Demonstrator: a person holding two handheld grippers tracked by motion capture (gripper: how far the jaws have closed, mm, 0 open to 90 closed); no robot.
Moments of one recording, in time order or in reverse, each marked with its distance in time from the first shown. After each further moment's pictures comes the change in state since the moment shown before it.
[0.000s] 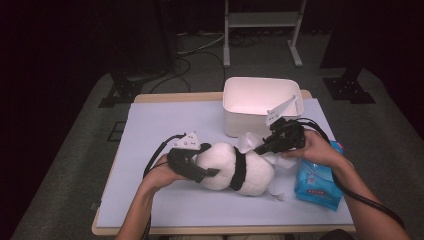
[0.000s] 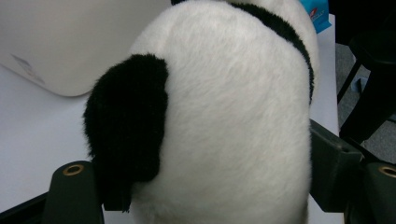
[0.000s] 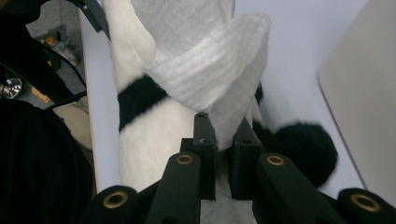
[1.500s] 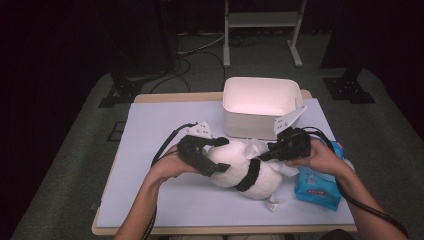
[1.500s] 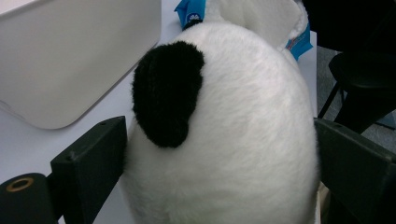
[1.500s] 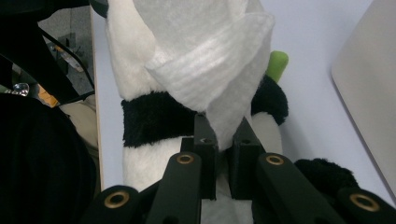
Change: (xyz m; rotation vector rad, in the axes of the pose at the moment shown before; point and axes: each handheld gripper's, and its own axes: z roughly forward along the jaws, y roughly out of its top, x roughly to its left) left arm -0.001 0.039 0.007 0.021 -0.055 -0.018; right arm 0.006 -0.030 -0.001 -0.056 0.017 -0.008
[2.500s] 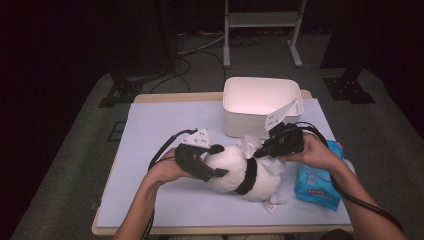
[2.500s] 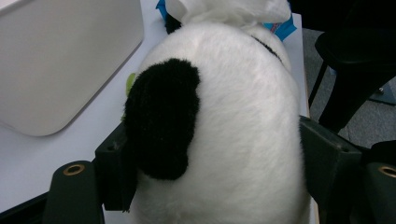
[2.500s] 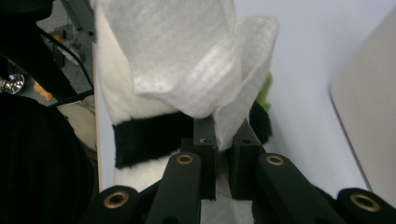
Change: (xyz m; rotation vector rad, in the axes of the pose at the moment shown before) left arm -0.013 -0.010 -0.005 0.005 -0.027 0.110; right arm 0.001 0.022 0.003 0.026 -0.010 -0.022
